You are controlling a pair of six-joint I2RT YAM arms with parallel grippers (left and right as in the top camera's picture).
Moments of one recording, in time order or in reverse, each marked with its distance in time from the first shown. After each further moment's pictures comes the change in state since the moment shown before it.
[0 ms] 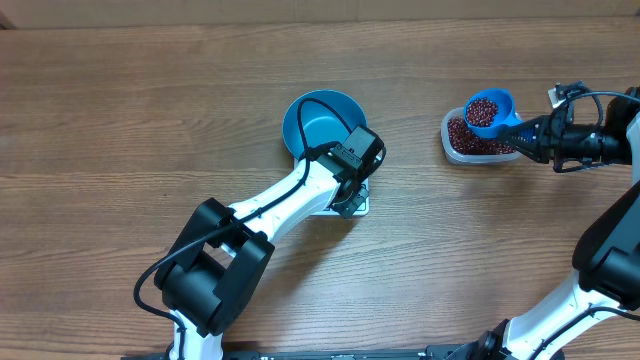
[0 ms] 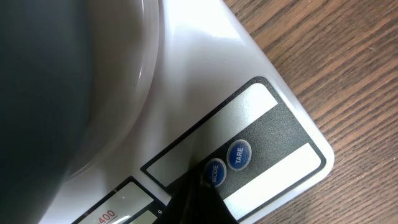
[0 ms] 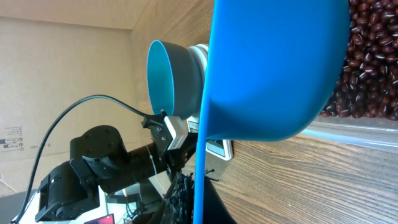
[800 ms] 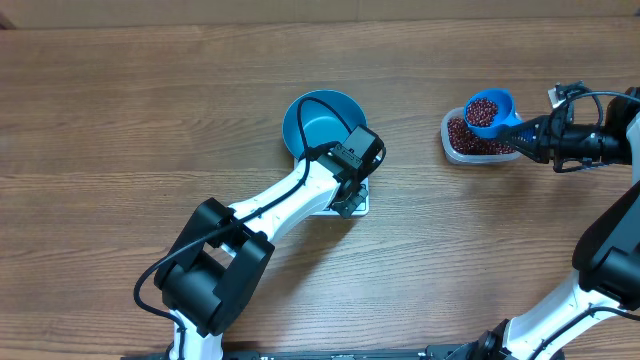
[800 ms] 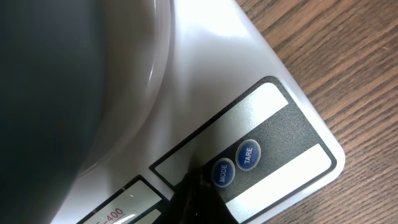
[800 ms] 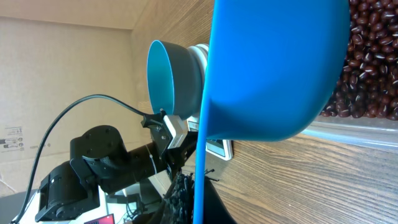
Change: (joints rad) left arm 0.000 0.000 0.000 -0.001 -0.022 0.000; right arm 0.000 0.000 0.000 0.000 0.000 0.000
